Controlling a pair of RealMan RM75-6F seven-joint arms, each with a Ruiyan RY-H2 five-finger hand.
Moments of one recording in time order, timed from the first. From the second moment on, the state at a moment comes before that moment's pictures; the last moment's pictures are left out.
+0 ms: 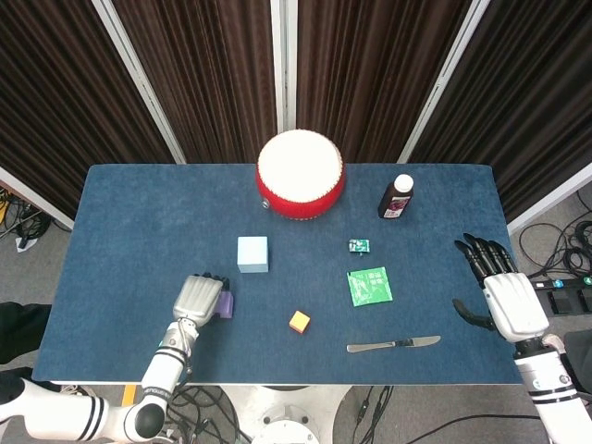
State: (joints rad) left arm -0.71 -1.63 -0.07 -1.79 0.73 1.27 0.85; right arm 0.26 -0.95 0.10 -1.91 -1.49 1.32 -0.02
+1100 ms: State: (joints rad) left arm -0.84 -1.41 -0.31 -1.96 0.56 1.23 0.86; right arm 0.24 -0.95 0.09 -1.91 -1.52 1.35 -0.02
